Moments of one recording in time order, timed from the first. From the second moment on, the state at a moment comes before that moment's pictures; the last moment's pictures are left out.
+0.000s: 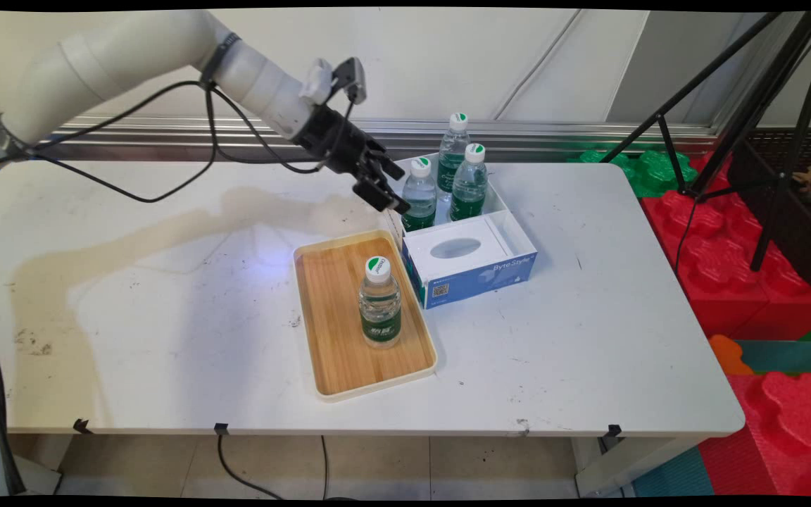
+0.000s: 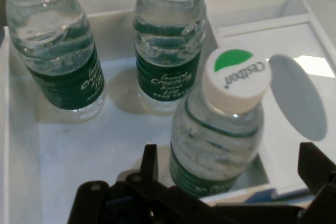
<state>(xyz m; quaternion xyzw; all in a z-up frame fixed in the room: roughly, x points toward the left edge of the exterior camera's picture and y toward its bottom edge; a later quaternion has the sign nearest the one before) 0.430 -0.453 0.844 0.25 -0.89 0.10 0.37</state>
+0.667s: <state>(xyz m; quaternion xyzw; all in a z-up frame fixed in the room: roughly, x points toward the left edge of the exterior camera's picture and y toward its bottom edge) 0.405 -0.480 0.810 0.25 -0.89 0.09 0.38</state>
